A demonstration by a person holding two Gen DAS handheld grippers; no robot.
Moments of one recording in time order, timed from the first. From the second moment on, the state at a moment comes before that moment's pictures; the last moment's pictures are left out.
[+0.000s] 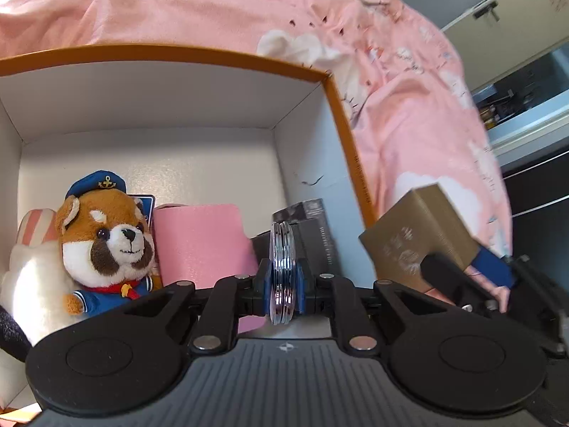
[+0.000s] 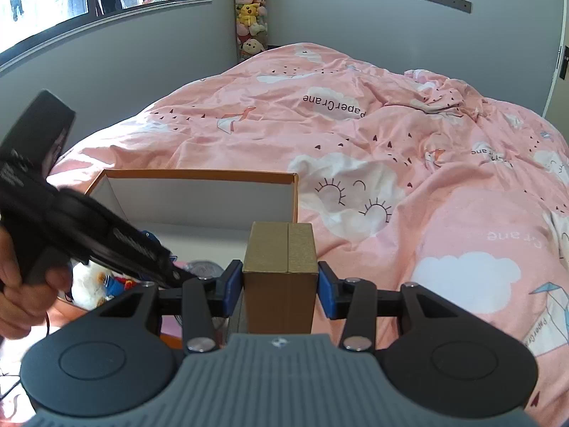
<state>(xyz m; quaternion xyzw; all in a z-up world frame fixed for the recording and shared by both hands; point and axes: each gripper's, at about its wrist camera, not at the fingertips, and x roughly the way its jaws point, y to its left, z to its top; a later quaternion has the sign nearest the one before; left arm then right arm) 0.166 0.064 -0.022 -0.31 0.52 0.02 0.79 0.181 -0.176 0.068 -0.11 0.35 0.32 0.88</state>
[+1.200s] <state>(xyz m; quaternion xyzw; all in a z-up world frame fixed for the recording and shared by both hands) 0.139 0.116 -0.014 -0.28 0.50 0.06 0.82 0.259 -0.066 0.013 -0.13 0.43 0.35 0.82</state>
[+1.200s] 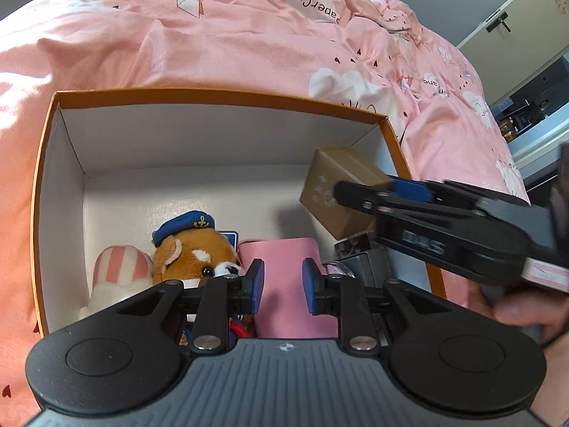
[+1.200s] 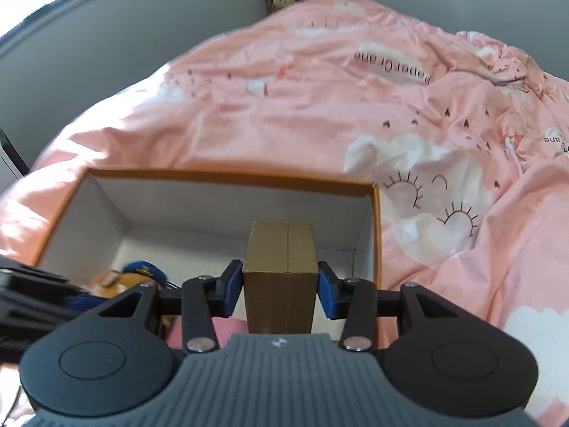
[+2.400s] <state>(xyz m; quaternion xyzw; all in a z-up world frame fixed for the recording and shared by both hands) 0.133 0.124 -0.025 -0.30 0.49 0.05 0.82 0.293 -0.032 -0.003 -0.14 0.52 0.32 0.78</state>
